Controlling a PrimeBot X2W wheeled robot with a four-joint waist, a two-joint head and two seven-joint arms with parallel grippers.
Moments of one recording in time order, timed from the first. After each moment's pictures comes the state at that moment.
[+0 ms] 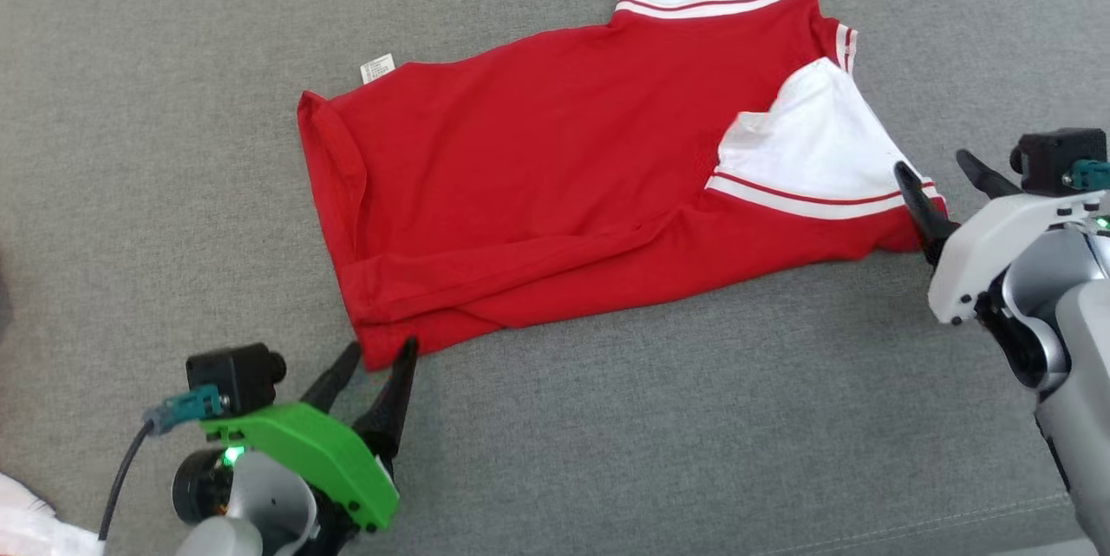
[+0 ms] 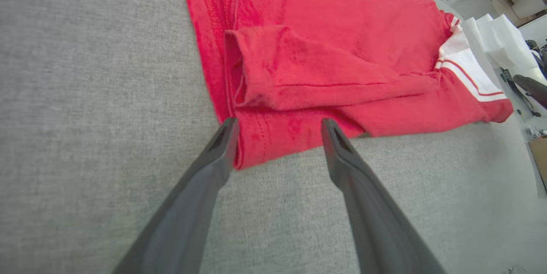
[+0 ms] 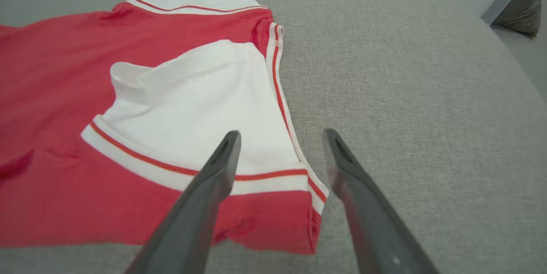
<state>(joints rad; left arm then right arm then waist) -0.12 0.31 -0.39 -0.03 -0.81 0.13 0.22 -0.49 -0.38 0.15 0.41 0.41 0.13 0.18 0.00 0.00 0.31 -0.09</state>
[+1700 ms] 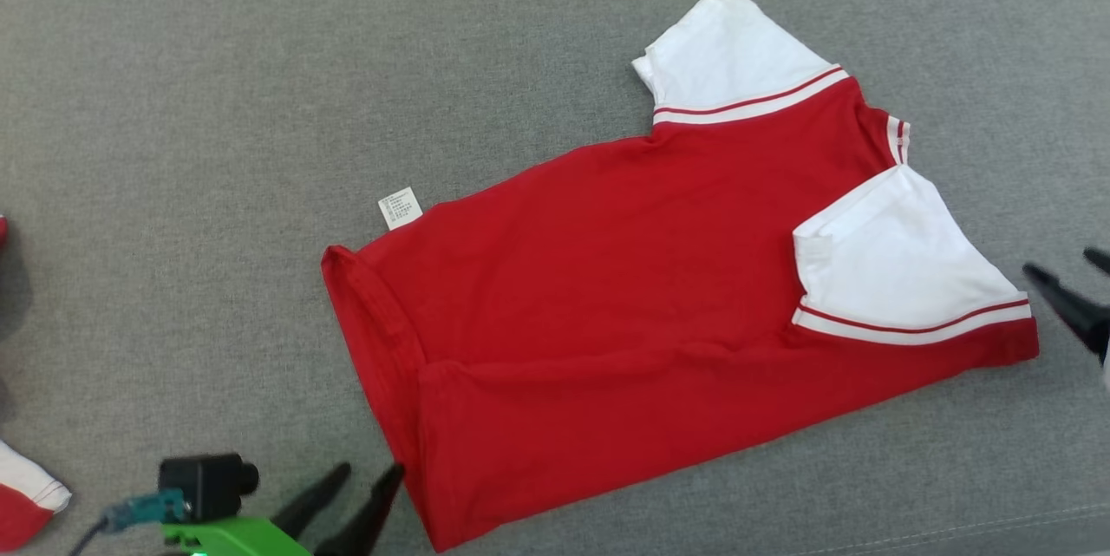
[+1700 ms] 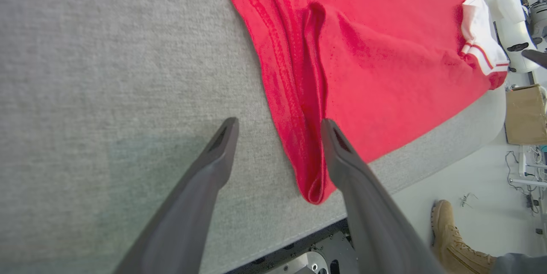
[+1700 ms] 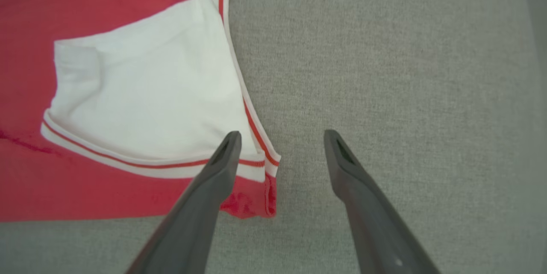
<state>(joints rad) 0.16 0.47 -0.38 -0.20 -0.95 0.02 0.29 -0.21 -0.84 0.24 0.14 0.83 0.13 0.41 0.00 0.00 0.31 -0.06</state>
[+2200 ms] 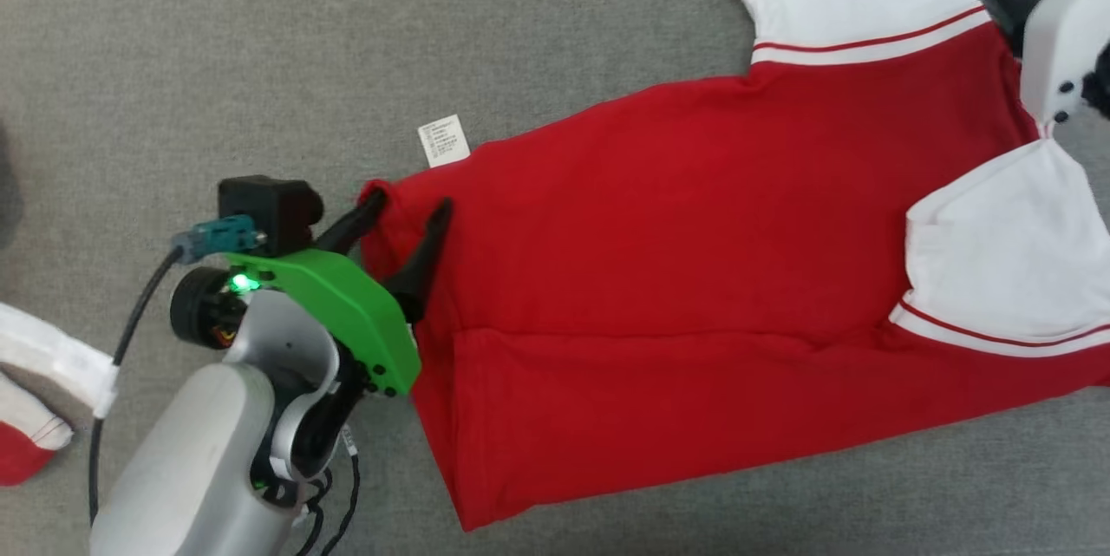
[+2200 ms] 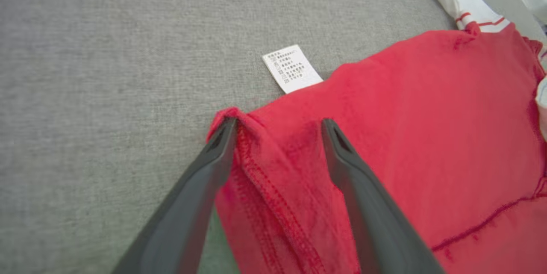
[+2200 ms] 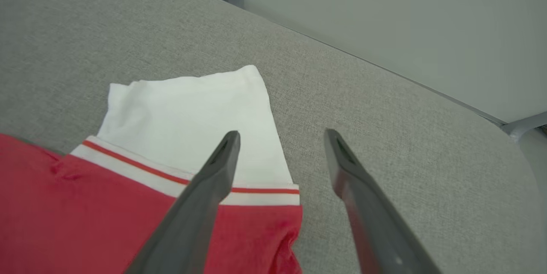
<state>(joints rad) -0.41 0.35 -0.47 -0.05 -0.73 0.11 0.36 -0.86 -0.65 0.35 0.19 0.50 0.13 0.55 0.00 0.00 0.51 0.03</state>
